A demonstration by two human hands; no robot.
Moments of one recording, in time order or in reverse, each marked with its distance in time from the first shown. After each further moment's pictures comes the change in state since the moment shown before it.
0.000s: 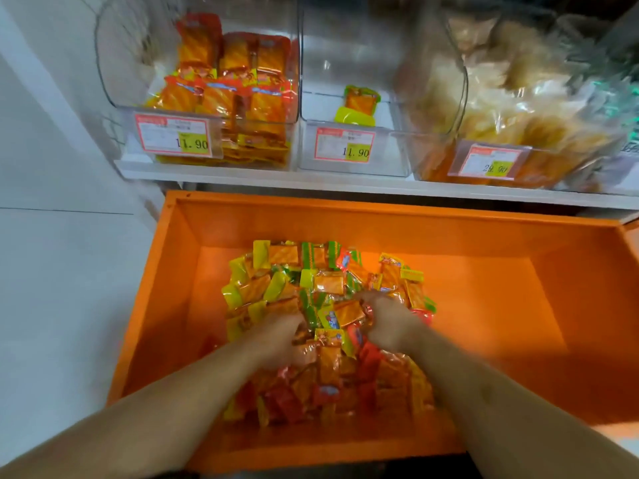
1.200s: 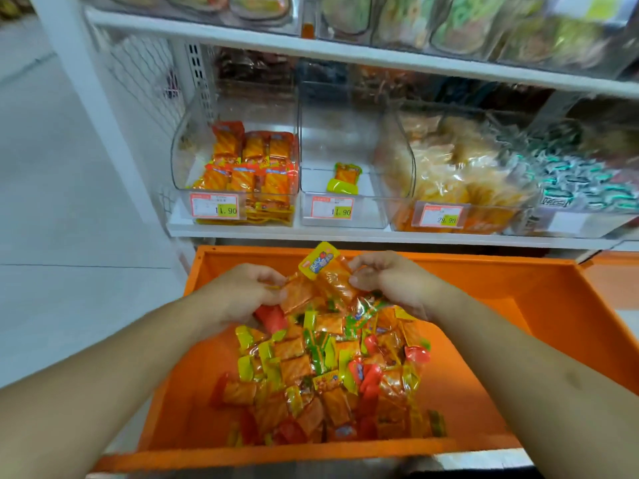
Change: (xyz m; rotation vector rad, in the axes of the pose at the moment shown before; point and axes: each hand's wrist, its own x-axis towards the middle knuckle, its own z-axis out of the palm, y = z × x) left_hand -0.117 0.035 -0.156 -0.629 0.261 -0.023; right_hand -0.069 -0.076 -0.139 0.757 0.047 -0.229
